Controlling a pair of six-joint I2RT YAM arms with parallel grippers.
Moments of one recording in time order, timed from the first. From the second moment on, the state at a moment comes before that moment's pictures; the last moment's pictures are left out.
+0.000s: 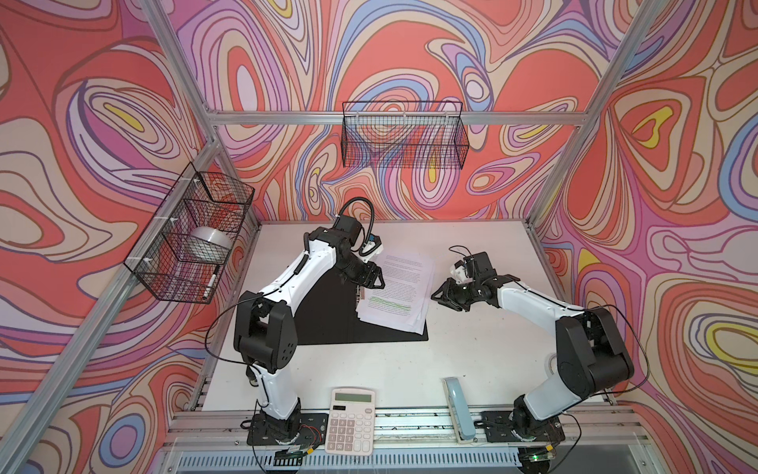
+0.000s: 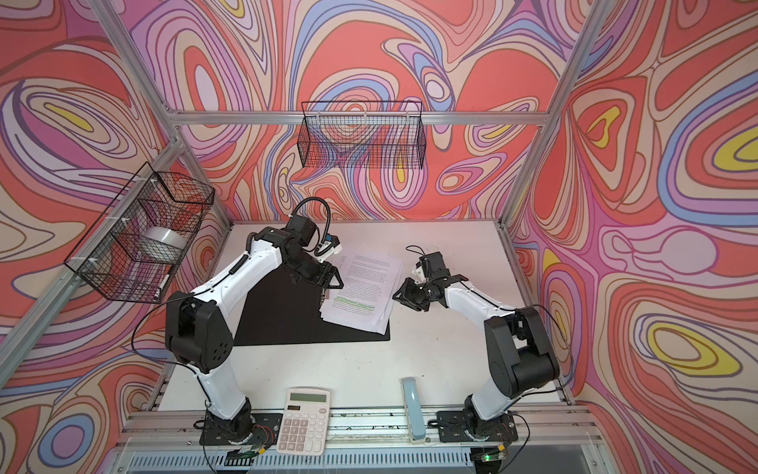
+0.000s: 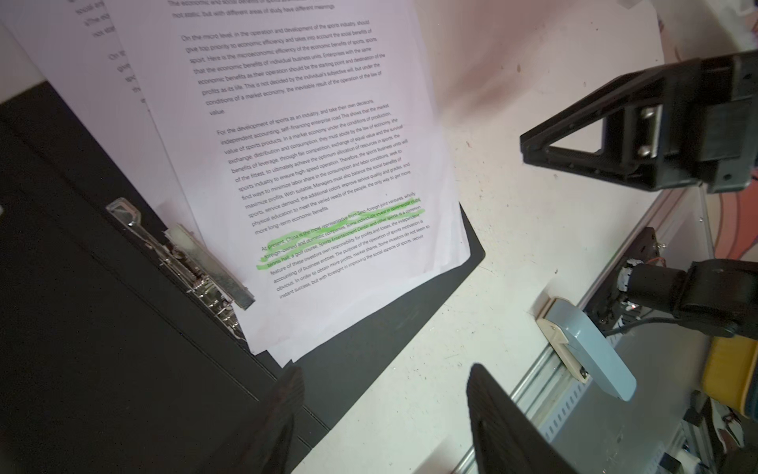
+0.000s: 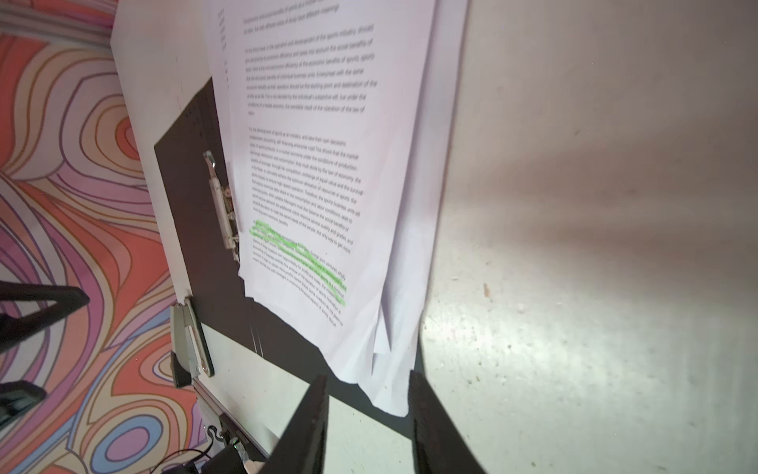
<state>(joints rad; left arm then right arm) -0.37 1.81 1.62 -1.06 0.45 0.06 0.25 1.61 0.97 -0.36 -0.52 0.70</state>
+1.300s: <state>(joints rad) -0.20 2.02 1.81 -0.98 0.37 -0.12 0.18 2.16 1.39 -0.22 -0.73 0.74</state>
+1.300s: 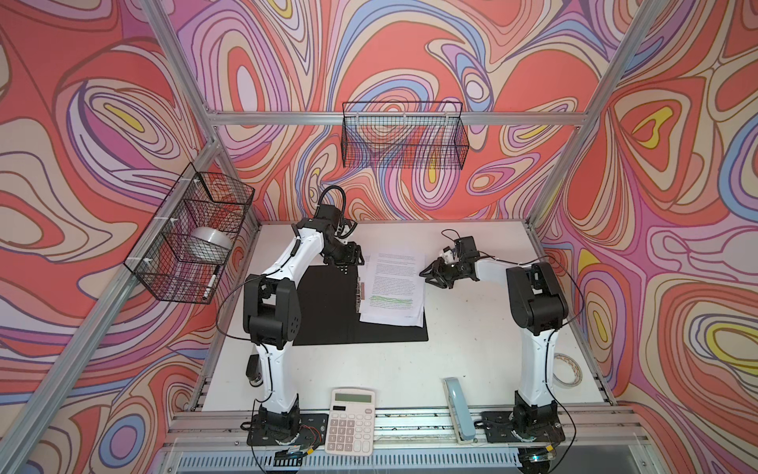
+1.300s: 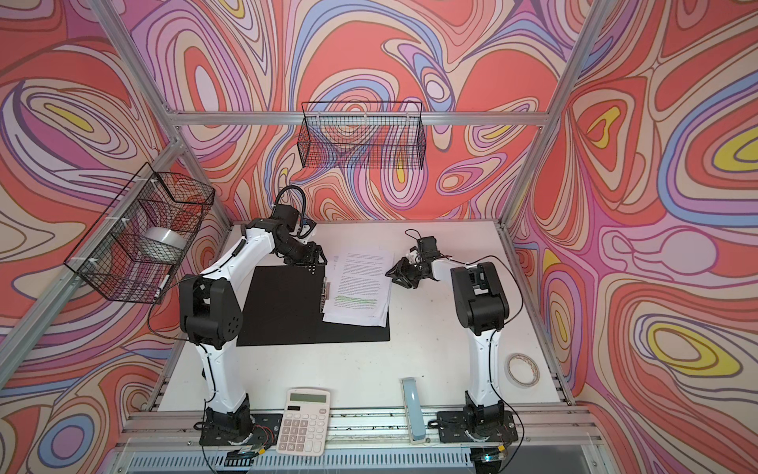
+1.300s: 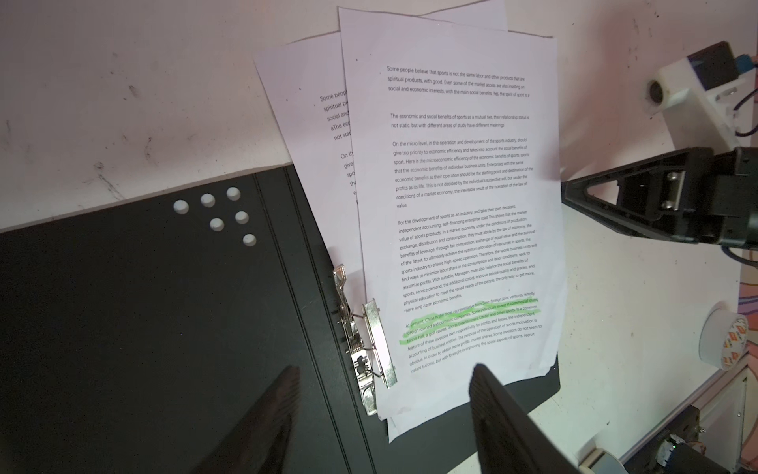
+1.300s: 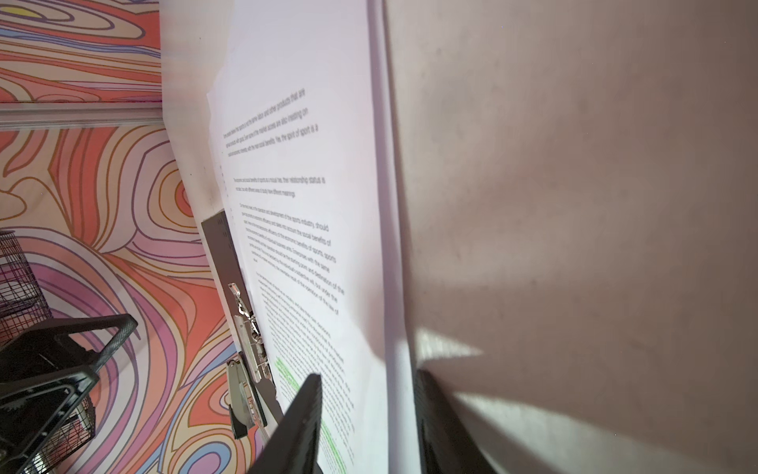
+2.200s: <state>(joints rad) -0.21 1.90 1.96 -1.28 0.34 0.17 0.49 1.38 0.96 -0.53 -0.14 0.78</state>
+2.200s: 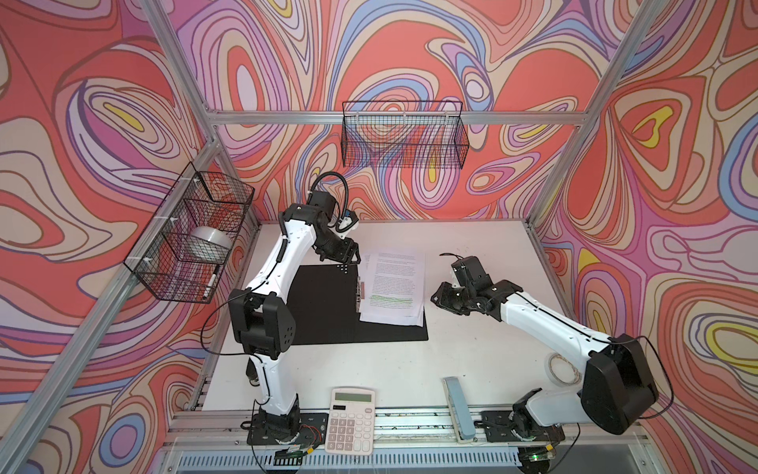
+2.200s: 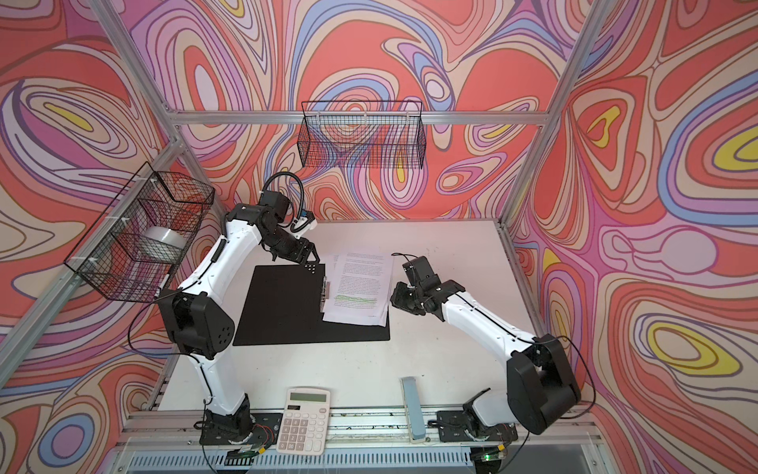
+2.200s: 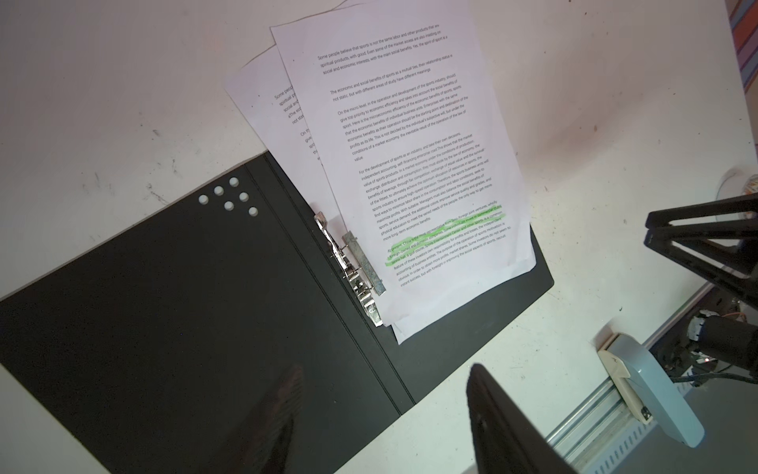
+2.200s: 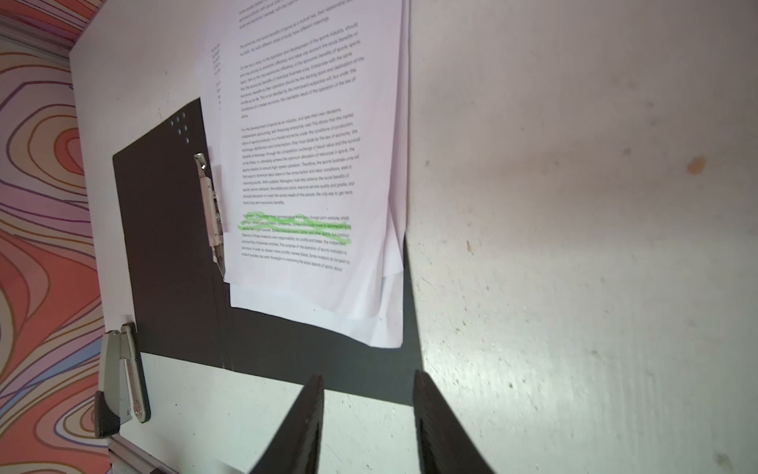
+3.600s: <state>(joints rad) -0.26 1.90 1.74 -0.95 0.15 -0.02 0.73 1.31 0.94 -0.54 0.09 0.97</state>
